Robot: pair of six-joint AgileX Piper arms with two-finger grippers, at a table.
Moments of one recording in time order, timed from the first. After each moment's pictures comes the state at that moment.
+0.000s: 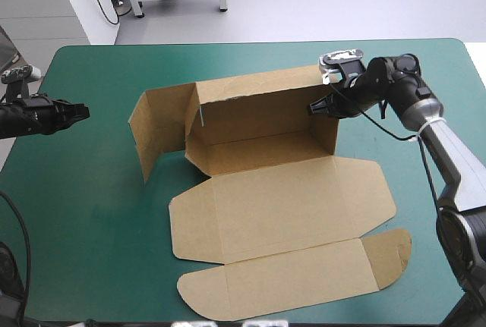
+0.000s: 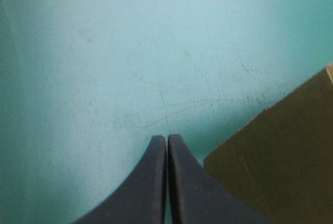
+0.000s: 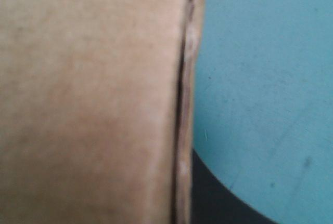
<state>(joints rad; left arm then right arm) 0.47 1.55 -1.33 -0.88 1.07 0.78 0.21 1.76 -1.65 0.17 1.00 -0.14</state>
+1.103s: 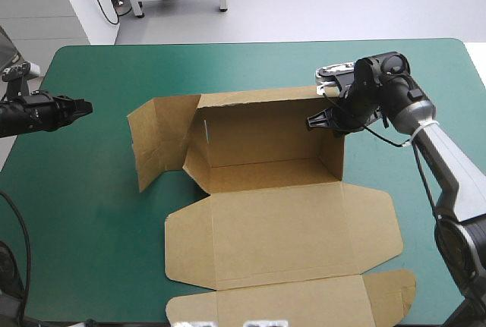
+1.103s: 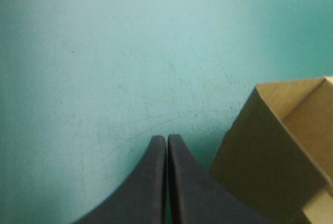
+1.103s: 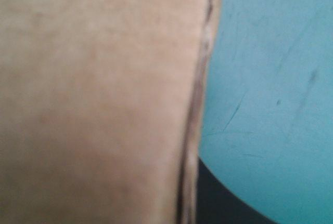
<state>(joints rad) 0.47 1.55 -1.33 -0.94 1.08 0.79 0.30 1.74 -1.66 0.04 1.23 0.03</state>
